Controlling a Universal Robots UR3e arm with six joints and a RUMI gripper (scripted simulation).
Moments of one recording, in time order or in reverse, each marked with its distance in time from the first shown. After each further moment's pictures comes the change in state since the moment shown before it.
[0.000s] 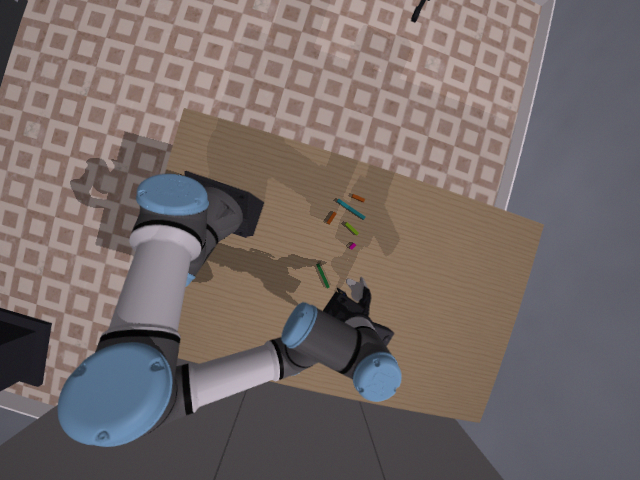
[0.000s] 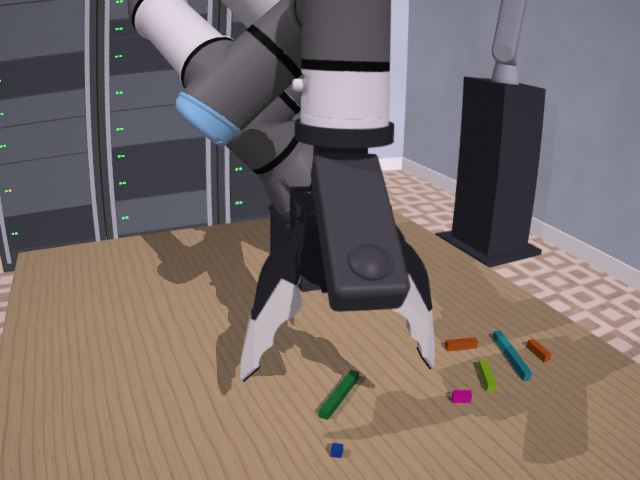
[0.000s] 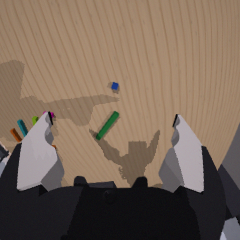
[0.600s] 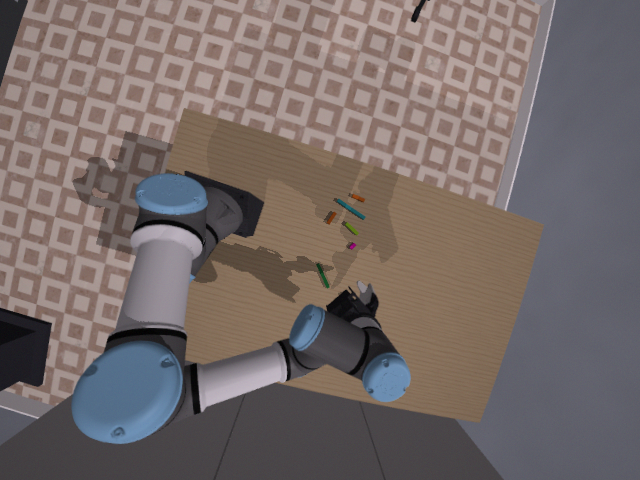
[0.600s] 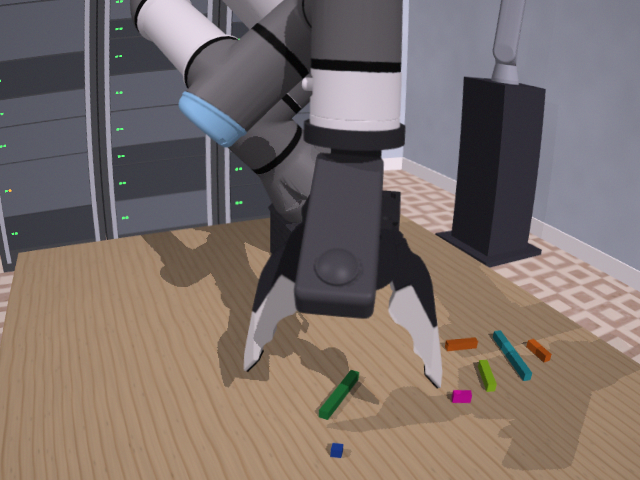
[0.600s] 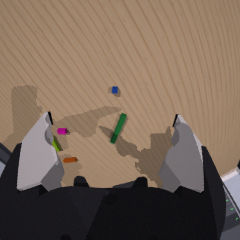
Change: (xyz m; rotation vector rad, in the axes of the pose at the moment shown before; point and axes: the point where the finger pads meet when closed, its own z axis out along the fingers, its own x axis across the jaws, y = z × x) arm 0.000 -0.008 -0.001 -0.004 0.005 0.271
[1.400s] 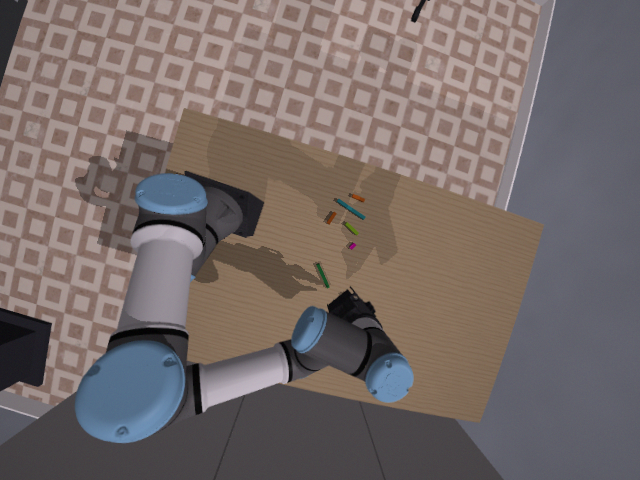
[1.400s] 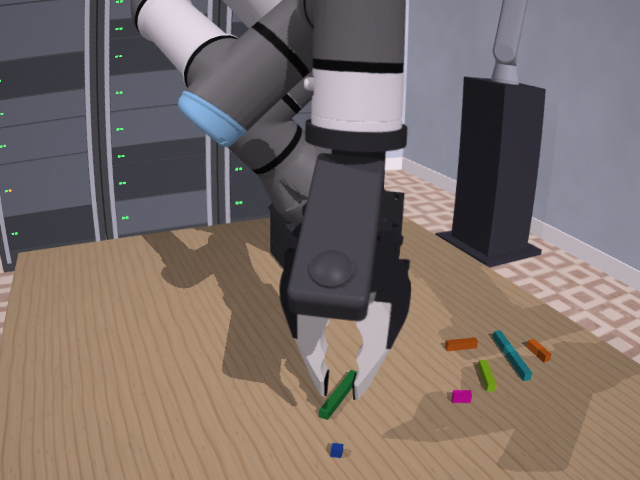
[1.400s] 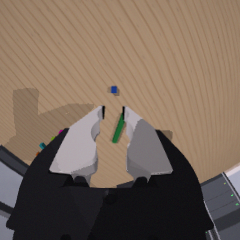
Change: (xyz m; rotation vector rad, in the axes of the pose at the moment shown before) arm 0.001 0.000 0.000 -0.010 0.008 0.044
